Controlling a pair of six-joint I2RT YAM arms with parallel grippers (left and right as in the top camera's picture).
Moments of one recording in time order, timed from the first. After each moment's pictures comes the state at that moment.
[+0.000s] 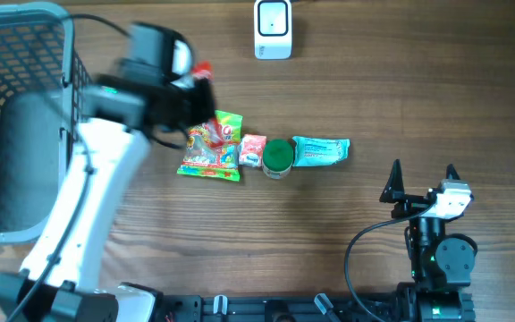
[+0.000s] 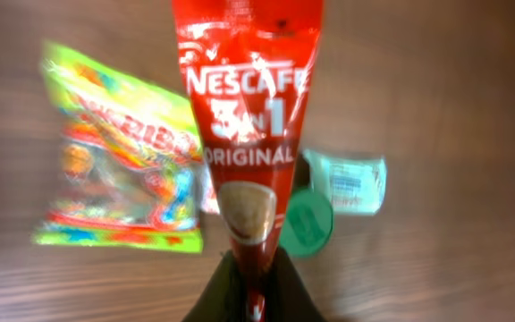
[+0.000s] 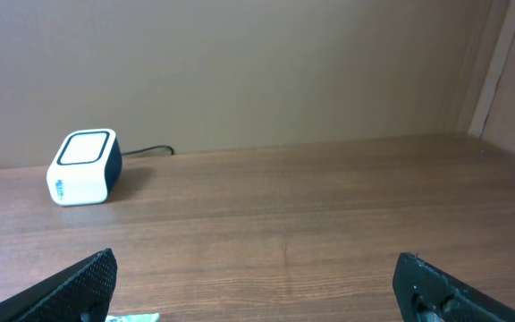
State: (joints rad) left arm -0.30 1.53 1.50 -1.03 0.23 -0.48; right arm -0.01 0.04 0.01 0.01 0.08 0.05
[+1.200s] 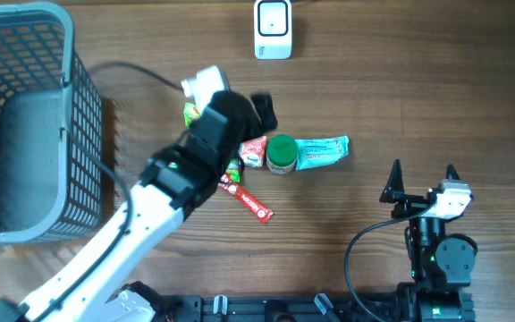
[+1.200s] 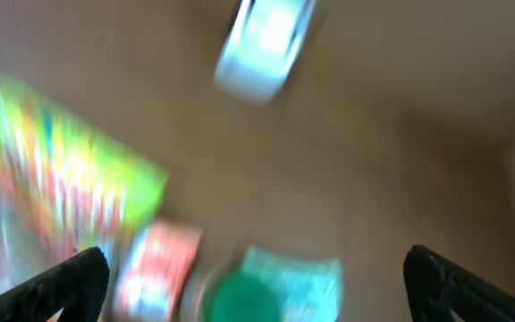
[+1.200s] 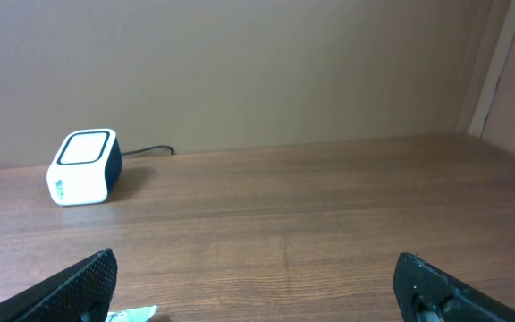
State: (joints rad) left arm -0.62 1.32 1.10 -0.40 -0.28 -0.82; right arm -0.01 0.04 0.01 0.01 0.08 0.05
